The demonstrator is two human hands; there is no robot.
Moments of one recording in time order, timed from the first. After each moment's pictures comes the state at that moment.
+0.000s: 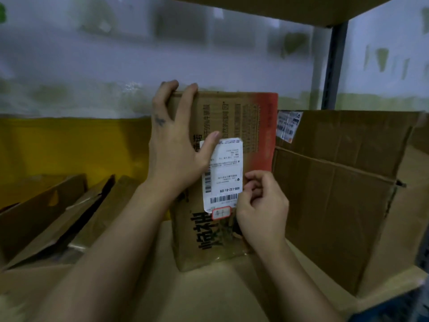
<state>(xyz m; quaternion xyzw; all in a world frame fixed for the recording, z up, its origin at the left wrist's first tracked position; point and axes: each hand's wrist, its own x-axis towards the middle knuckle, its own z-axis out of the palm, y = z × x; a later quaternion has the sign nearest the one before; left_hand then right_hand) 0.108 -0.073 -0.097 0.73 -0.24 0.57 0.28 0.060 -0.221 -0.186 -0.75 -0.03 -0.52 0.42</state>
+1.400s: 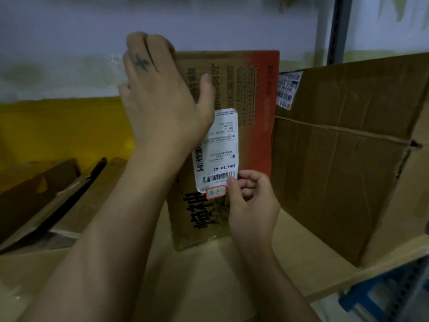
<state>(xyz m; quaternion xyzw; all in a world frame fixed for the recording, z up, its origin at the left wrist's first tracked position) 0.081 -0.104 -0.079 0.77 -0.09 0.60 0.19 0.054 -0.205 -0.224 -0.65 0.05 -0.43 0.62</state>
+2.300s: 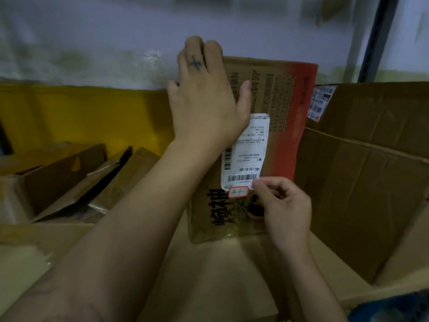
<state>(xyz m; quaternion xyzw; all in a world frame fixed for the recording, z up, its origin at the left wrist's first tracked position) 0.080 -0.100 -0.076 0.79 -0.09 0.59 0.17 0.042 -0.222 -0.210 -0.67 0.01 -0.35 0.66</state>
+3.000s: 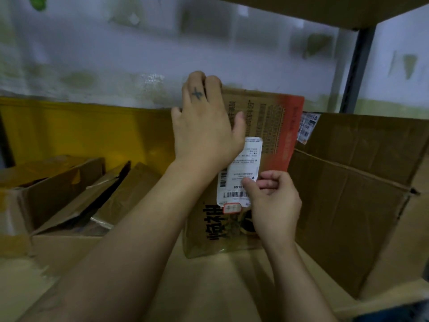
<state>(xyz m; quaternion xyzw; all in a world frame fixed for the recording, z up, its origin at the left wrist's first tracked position) 0.070 -0.097 -0.073 0.80 -0.11 0.56 0.21 0.041 -0.212 -0.170 -0.71 0.04 -0.41 0.57</state>
